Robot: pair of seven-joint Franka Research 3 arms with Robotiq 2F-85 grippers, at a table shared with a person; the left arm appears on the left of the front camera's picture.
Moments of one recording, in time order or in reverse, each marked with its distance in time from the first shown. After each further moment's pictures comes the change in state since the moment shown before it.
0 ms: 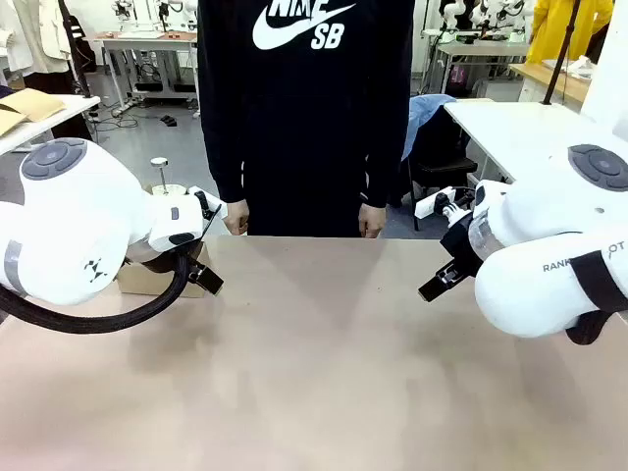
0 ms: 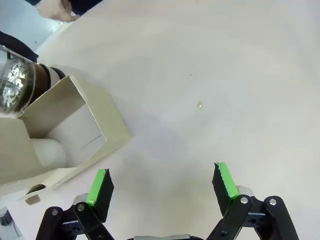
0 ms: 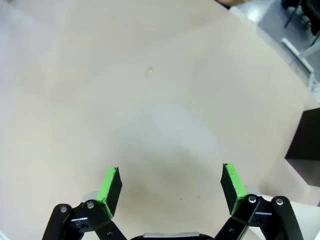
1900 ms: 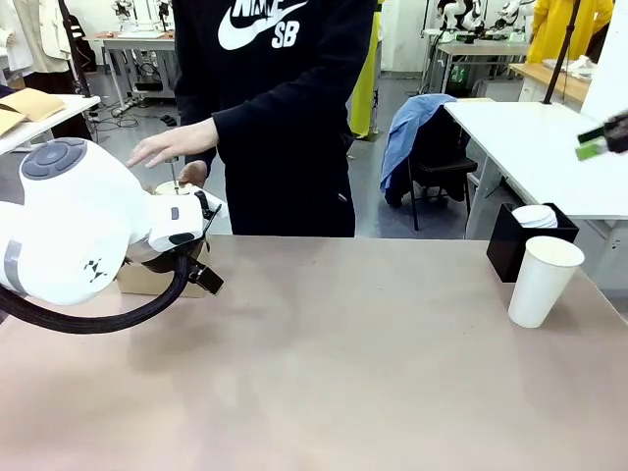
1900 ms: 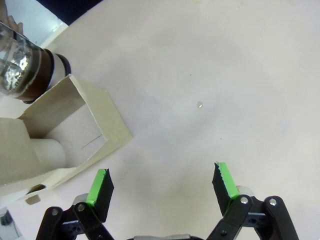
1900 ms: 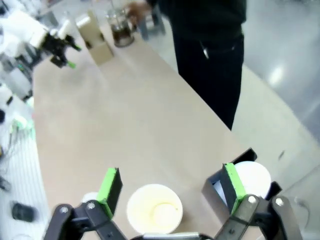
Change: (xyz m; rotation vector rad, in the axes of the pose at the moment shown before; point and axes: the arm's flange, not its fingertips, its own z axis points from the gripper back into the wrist) left arm 0.000 0.000 0.000 0.001 0.000 0.000; right arm -0.032 -0.307 0.154 0.471 -0.465 0.146
